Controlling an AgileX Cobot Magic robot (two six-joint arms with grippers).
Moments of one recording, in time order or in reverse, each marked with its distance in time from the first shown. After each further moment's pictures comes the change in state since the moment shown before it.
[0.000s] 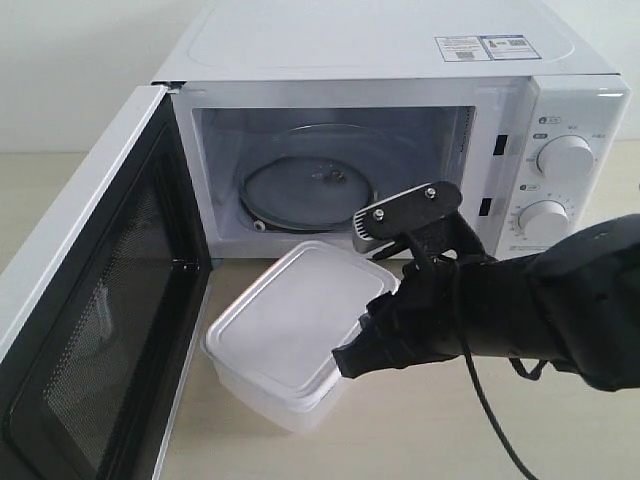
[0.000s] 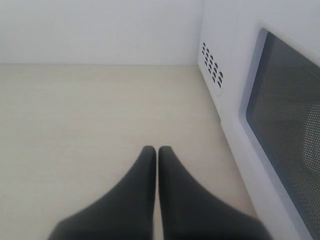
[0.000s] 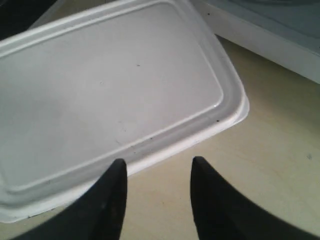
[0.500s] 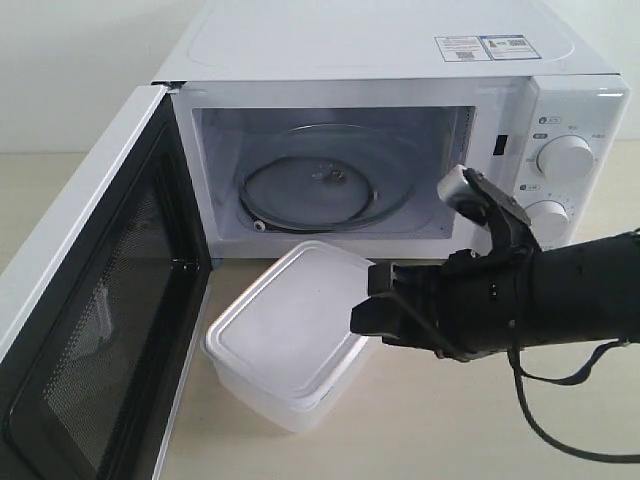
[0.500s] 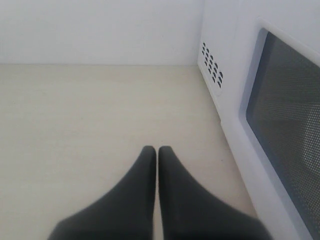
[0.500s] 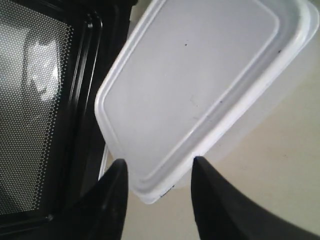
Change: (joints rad) left arm 0.000 0.000 0.000 0.000 0.000 0.000; right arm -0.311 -0.020 0.066 0.117 0.630 0.307
